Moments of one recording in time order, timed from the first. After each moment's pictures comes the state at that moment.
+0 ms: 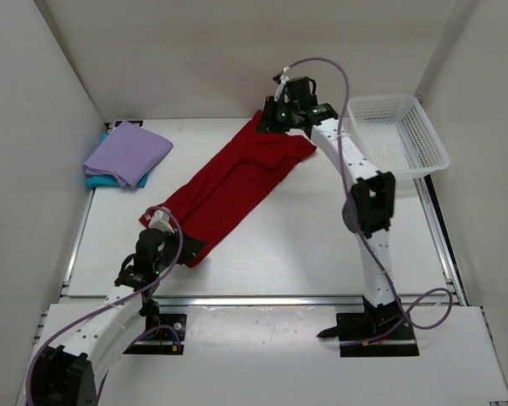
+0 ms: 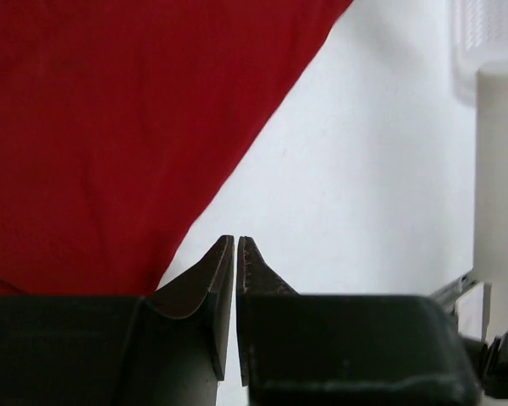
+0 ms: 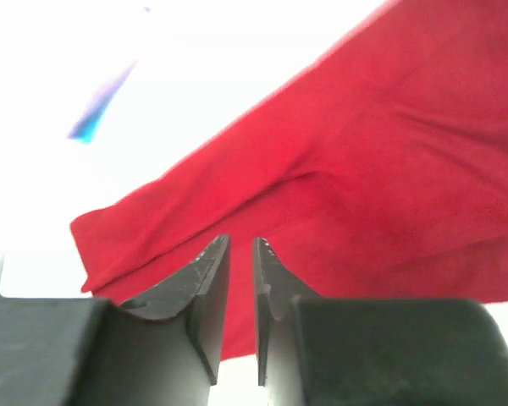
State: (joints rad) left arm -0.29 0.68 0.16 0.04 0.22 -0.77; right arm 0.39 2.34 2.32 -0.60 -0.40 0.39
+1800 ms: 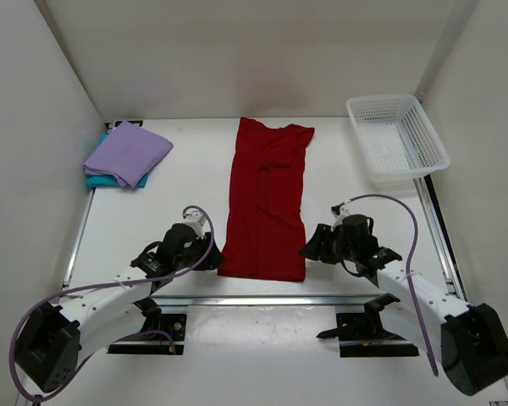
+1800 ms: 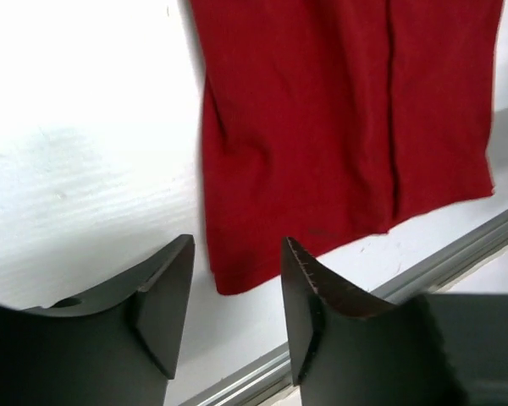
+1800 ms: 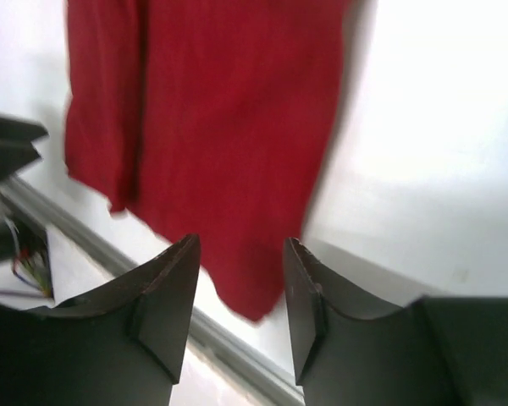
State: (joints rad) left arm -0.62 0.91 0.32 -0.12 0.09 -0.58; right arm 0.39 0.96 0.33 -0.06 -0.38 0.63
